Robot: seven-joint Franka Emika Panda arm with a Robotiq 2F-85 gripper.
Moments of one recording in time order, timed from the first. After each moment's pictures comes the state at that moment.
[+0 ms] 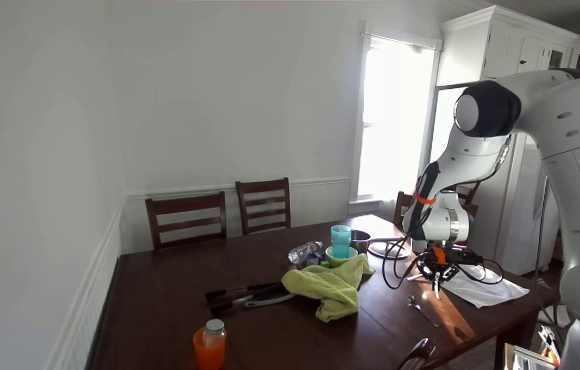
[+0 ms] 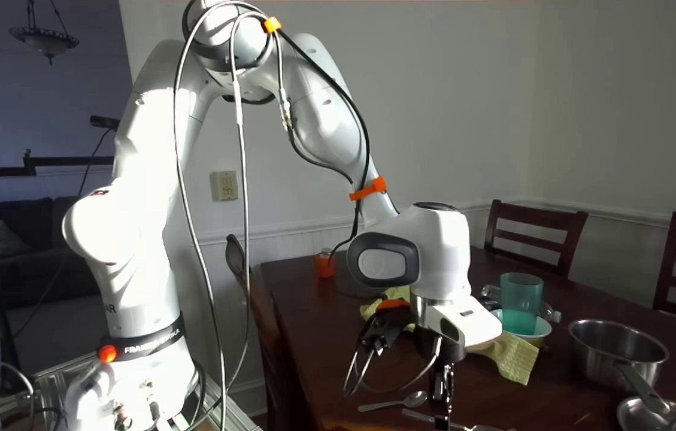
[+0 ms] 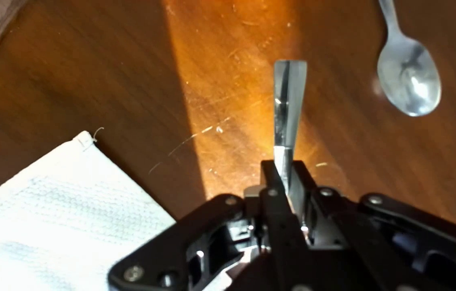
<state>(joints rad) -0.49 0.45 -0.41 -2.34 0.28 2.79 0.05</state>
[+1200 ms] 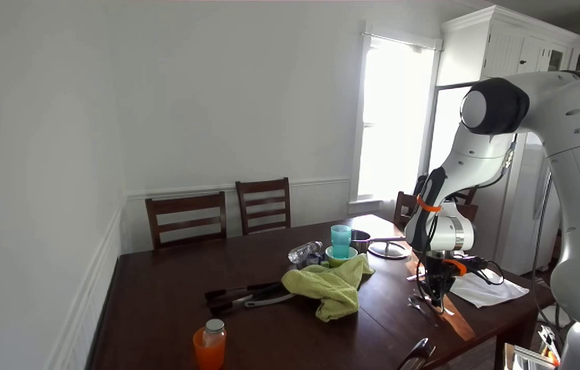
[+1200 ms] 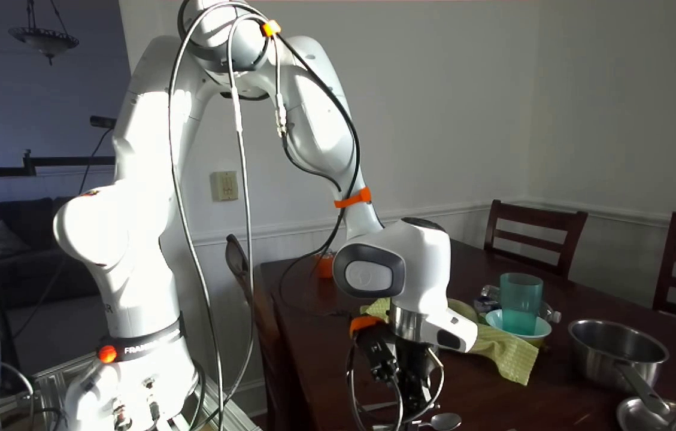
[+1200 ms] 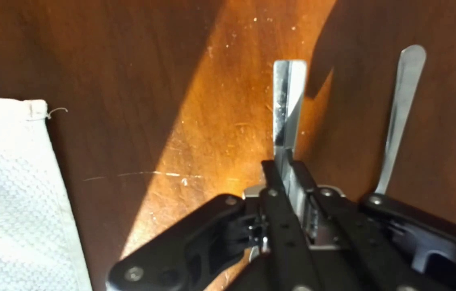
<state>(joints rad) -0.62 0.45 -0.27 -2.41 0.15 2.78 -0.40</state>
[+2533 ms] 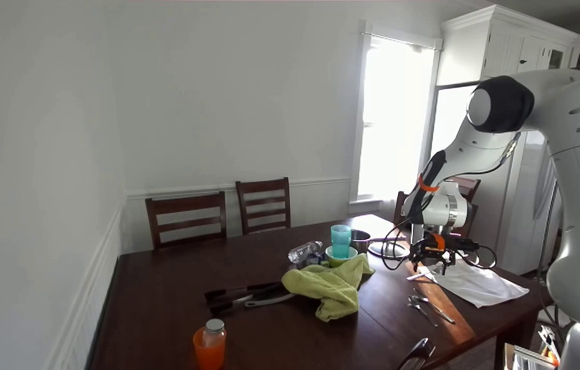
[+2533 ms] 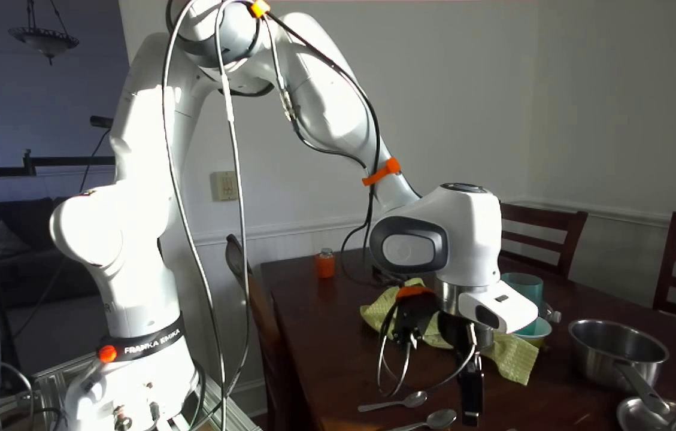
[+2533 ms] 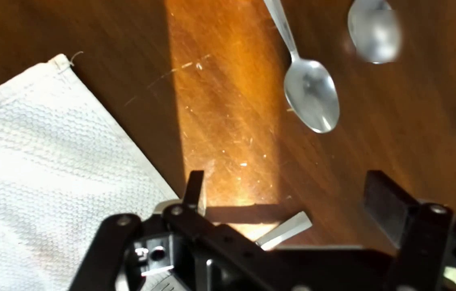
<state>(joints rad) -0.67 0.43 -0.27 -2.22 0.25 2.67 -0.04</state>
